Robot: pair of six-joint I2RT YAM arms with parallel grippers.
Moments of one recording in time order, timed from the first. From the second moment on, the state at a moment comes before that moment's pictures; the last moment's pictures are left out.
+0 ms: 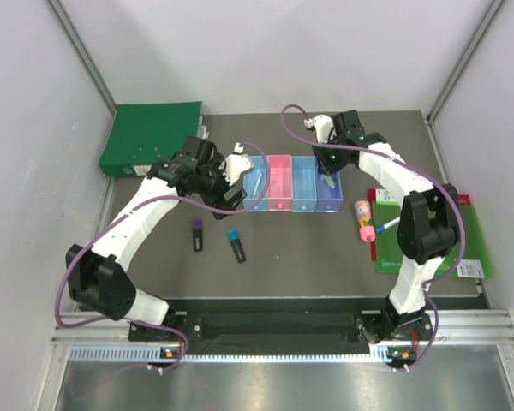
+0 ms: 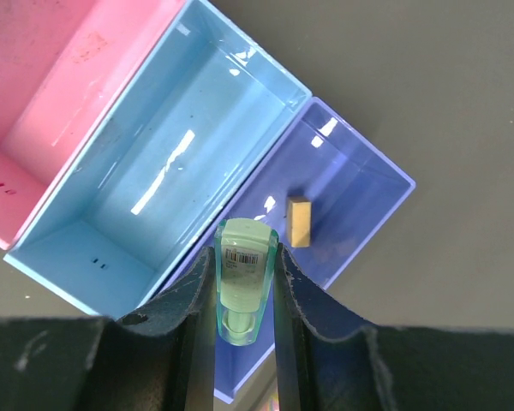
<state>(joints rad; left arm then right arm) -0.41 1.44 1.32 -0.83 0.32 0.57 0.32 1.85 1.54 -0.58 -0.18 -0.31</state>
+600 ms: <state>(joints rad) -0.41 1.43 1.31 -0.83 0.32 0.57 0.30 1.84 1.49 -0.58 -0.16 -0.32</state>
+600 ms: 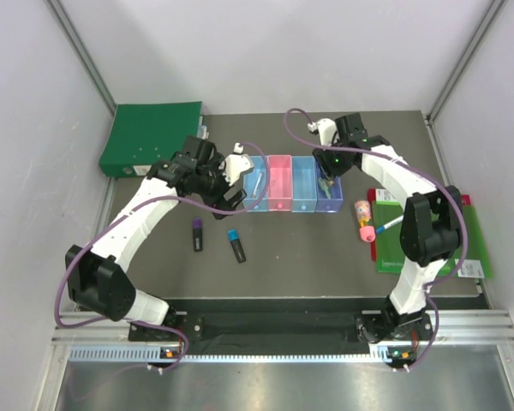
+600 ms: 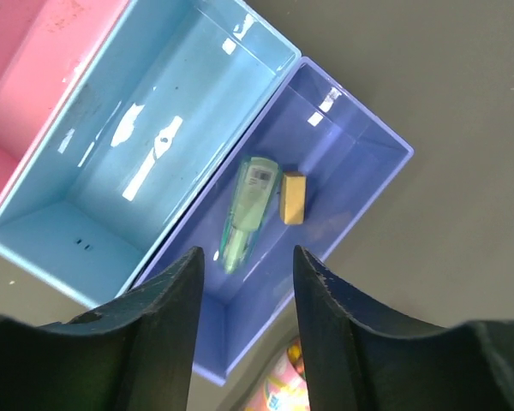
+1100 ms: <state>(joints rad) -0.41 1.39 1.31 -0.85 0.32 0.62 0.15 1.45 1.23 -0.71 -0.12 -0.67</state>
